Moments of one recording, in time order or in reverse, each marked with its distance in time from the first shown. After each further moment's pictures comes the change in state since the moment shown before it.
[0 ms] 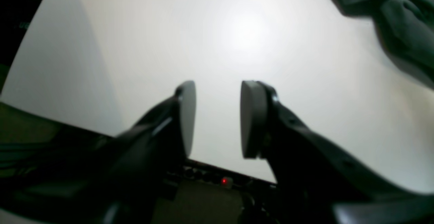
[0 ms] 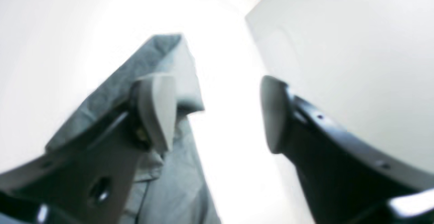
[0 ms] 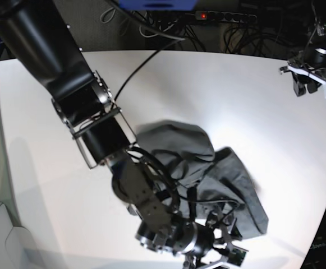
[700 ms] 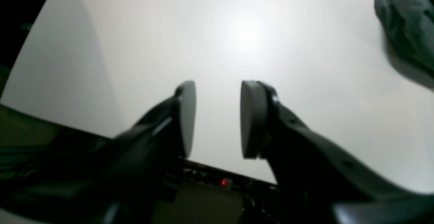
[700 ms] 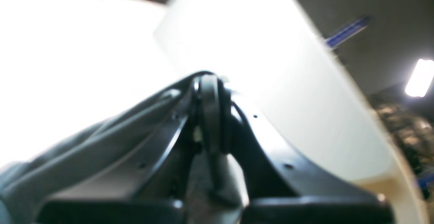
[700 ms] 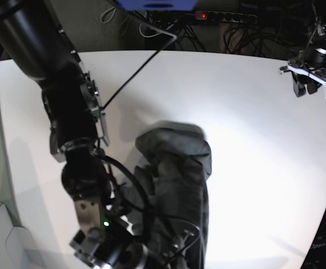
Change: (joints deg) left arm 0.0 0.0 -0.3 0.0 0.0 -0.2 -0.1; right arm -0.7 3.5 12.9 23.2 0.3 6.8 -13.2
